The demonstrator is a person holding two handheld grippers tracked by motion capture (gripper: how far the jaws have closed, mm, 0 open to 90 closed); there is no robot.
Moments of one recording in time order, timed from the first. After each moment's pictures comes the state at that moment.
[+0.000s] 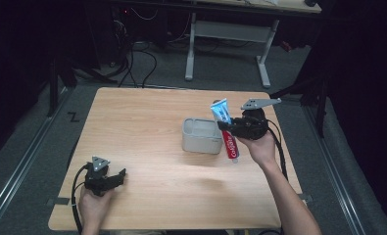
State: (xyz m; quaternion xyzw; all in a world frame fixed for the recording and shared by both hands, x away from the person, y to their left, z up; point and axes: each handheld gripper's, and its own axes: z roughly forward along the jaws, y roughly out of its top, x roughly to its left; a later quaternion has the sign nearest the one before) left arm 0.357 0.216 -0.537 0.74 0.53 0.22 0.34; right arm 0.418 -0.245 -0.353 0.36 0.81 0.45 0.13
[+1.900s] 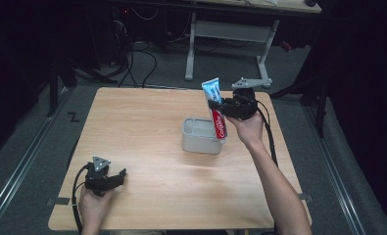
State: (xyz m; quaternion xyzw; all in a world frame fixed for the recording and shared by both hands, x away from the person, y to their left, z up) left arm 0.357 0.214 -0.537 0.74 0.53 0.23 0.34; right arm 0.461 -0.221 -0.329 0.36 0.79 0.48 0.15
